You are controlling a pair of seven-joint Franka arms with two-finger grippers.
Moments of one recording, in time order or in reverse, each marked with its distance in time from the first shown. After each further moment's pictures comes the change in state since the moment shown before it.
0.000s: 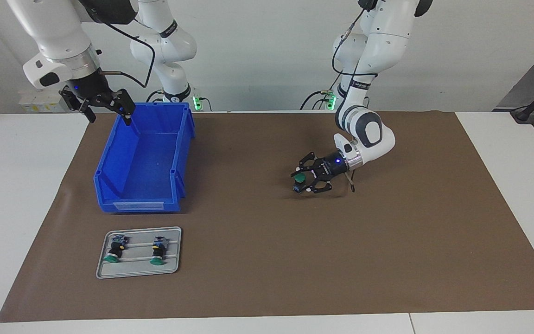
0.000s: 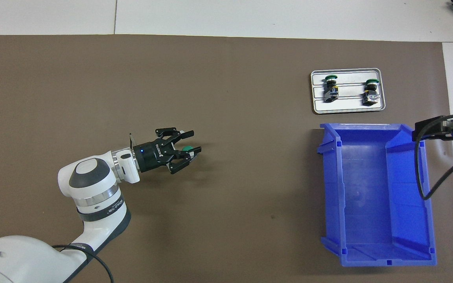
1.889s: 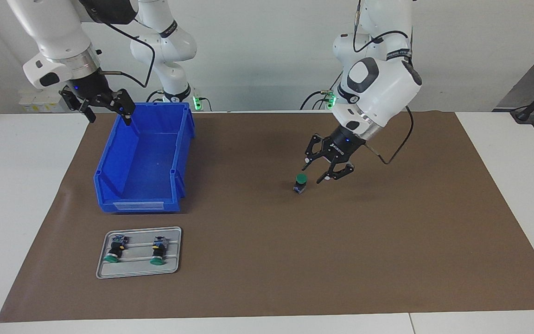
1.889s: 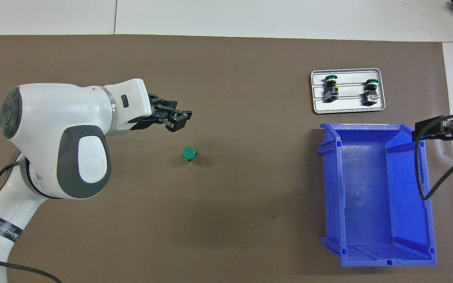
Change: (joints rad) left arm -0.081 -0.150 -0.022 0.363 1.336 0.209 -1.664; right arm 0.000 0.000 0.000 0.000 0.000 0.000 0.000
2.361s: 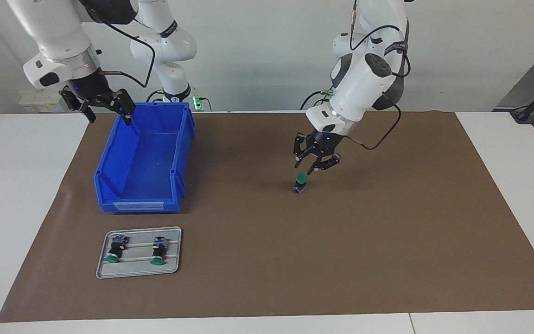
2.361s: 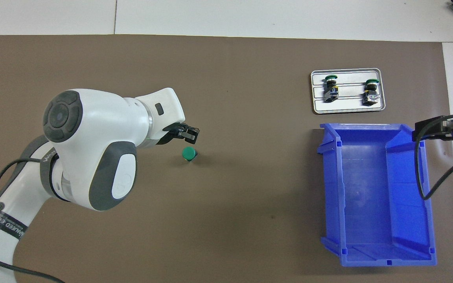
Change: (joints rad) left arm -0.084 0.003 -0.002 0.004 0.291 -0.135 -0.457; right arm 0.000 0.000 0.000 0.000 0.000 0.000 0.000
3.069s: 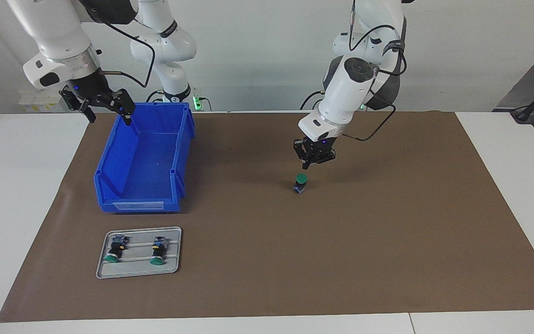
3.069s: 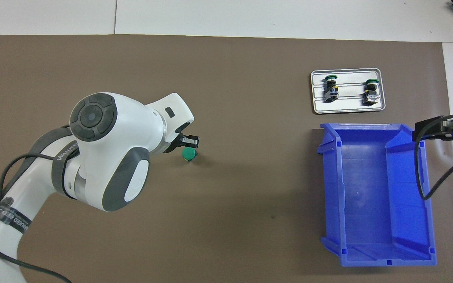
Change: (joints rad) left arm -0.013 0.034 0.001 -0.002 0.113 -0.048 -0.258; right arm 0.000 0.000 0.000 0.000 0.000 0.000 0.000
